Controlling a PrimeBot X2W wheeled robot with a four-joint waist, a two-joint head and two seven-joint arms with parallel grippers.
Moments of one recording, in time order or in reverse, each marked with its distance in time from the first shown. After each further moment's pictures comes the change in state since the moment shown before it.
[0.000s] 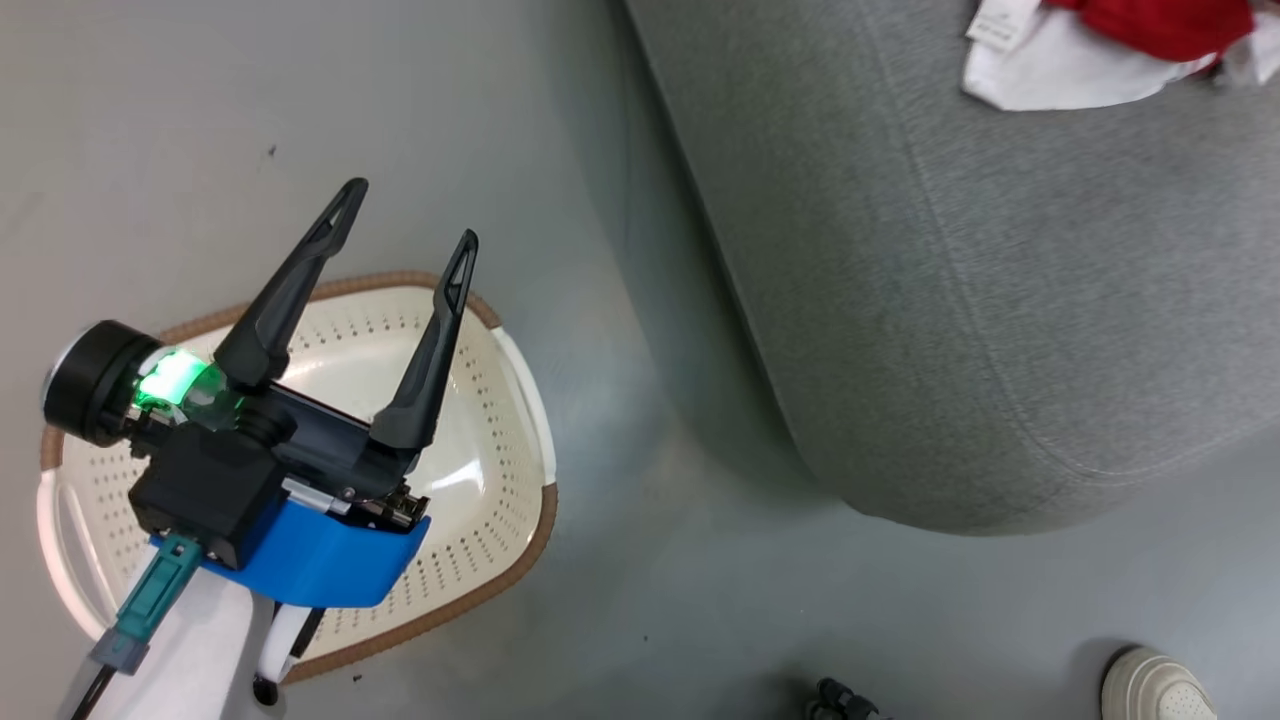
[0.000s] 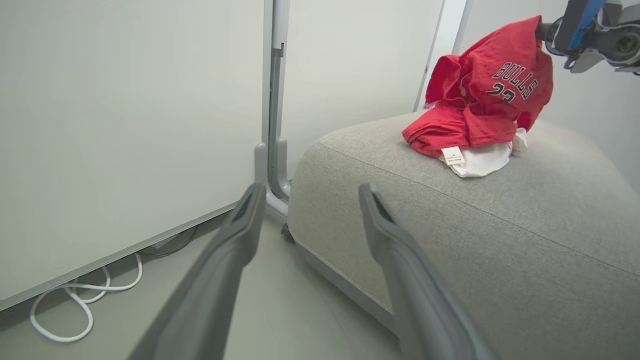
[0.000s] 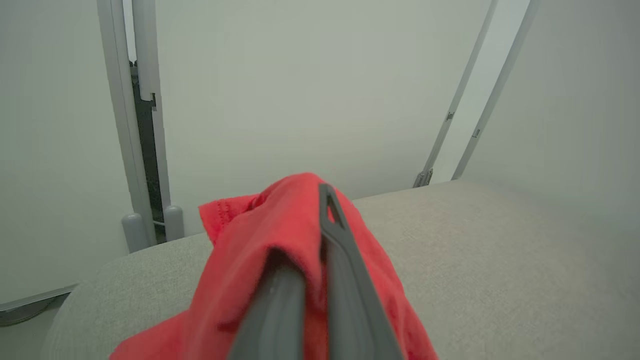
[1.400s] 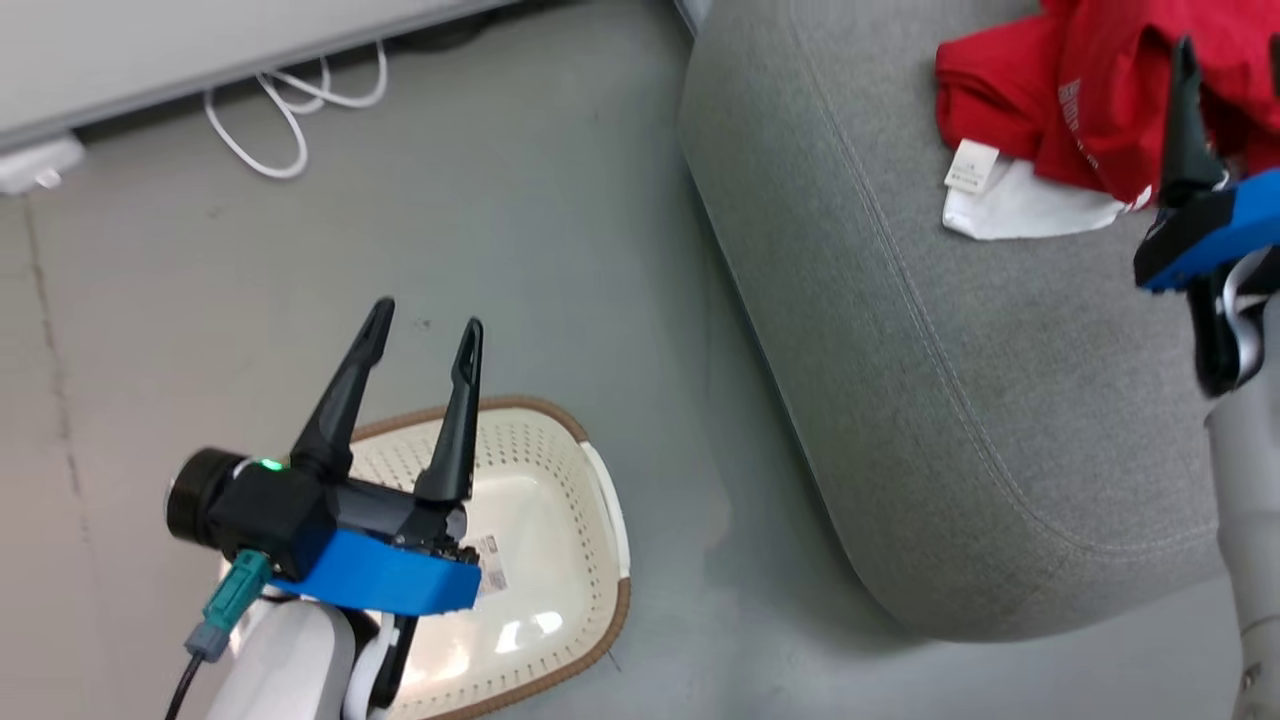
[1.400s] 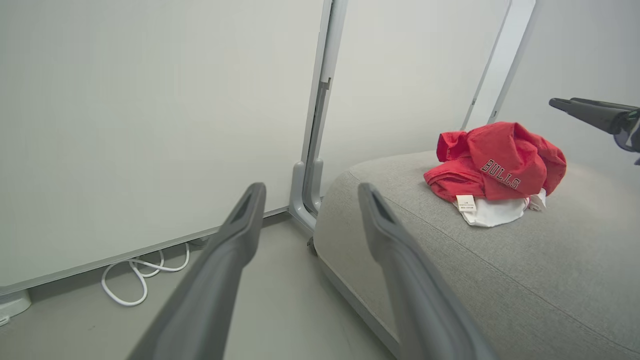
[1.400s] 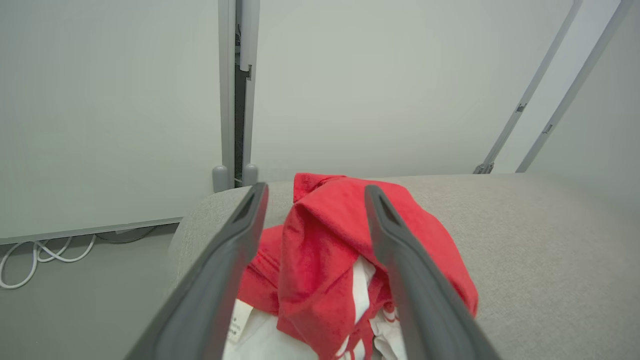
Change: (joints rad) left arm 0.082 -0.165 0.034 0.245 -0.085 0.017 -0.086; right arm 0.310 0.105 0.121 -0.043 -0.115 0.000 -0.004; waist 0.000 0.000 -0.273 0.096
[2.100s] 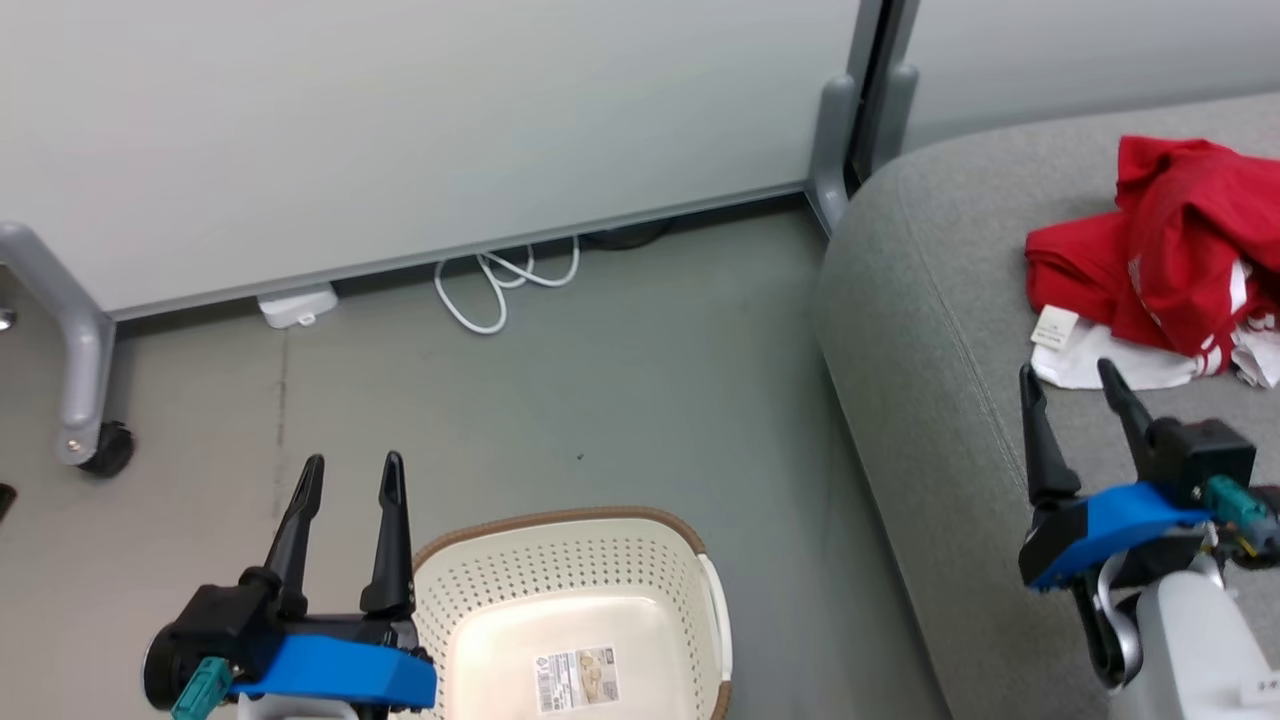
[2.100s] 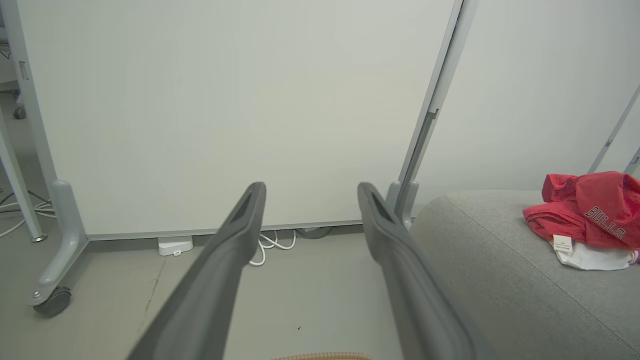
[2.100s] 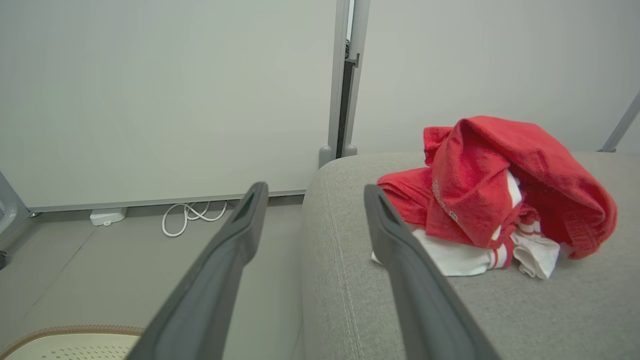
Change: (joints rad) left arm 0.211 -0.128 0.208 0.095 0.010 -0.017 -0.001; right arm 0.539 0.121 0.055 -0.327 0.024 0.000 0.047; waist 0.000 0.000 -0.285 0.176
